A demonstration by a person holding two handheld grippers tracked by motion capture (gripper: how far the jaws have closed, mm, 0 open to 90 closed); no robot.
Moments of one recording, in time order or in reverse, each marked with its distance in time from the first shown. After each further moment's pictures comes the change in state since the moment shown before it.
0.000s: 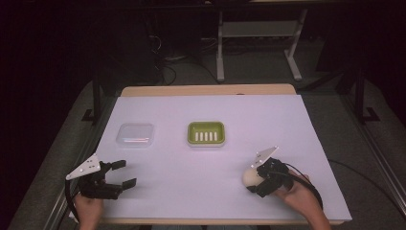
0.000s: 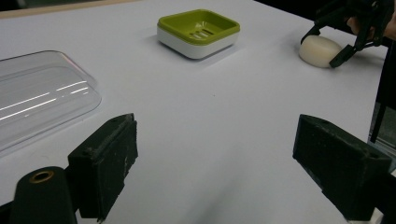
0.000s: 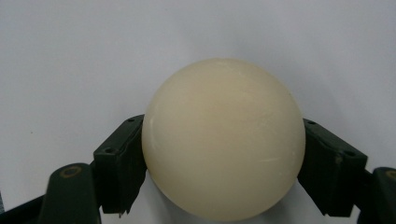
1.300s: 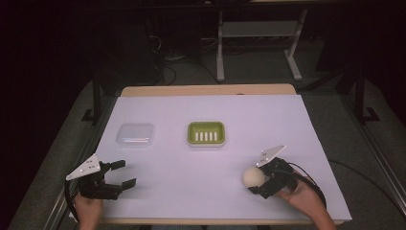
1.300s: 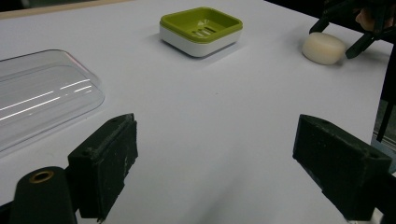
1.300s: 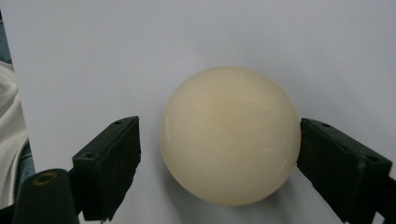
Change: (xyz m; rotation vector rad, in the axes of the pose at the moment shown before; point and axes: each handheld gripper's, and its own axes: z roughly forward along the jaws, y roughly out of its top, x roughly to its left) left arm 0.000 -0.001 -0.001 0.010 0.011 0.010; right arm 0.000 -0.005 -0.012 -0.063 0.052 0.060
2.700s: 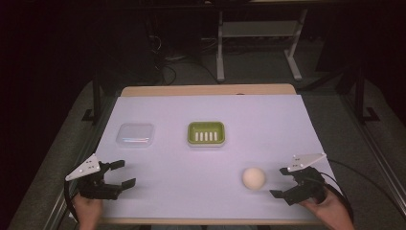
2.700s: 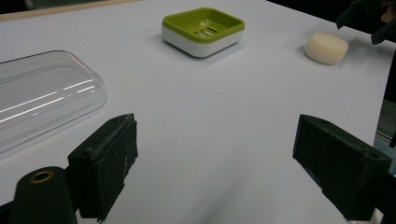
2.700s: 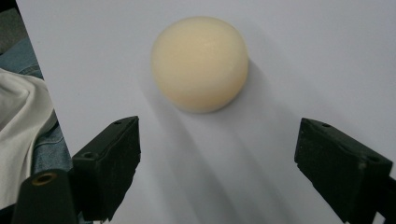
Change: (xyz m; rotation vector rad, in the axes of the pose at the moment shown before) left arm -0.001 0.000 -0.001 0.000 0.010 0.002; right arm -0.002 -0.055 -0.047 -0.127 -0.048 0.115
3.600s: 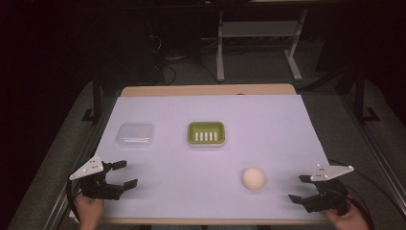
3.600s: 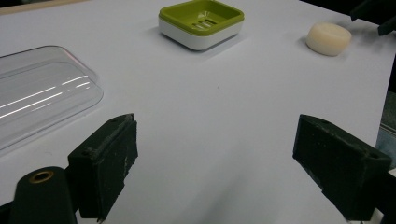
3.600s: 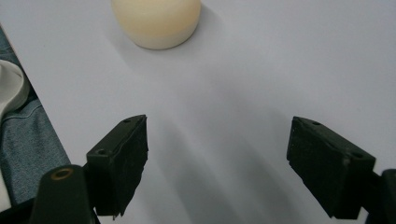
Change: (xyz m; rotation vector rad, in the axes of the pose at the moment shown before) left arm -0.001 0.001 0.006 0.031 -0.001 0.014; right arm -0.009 -0.052 -0.028 -0.031 -0.101 0.055
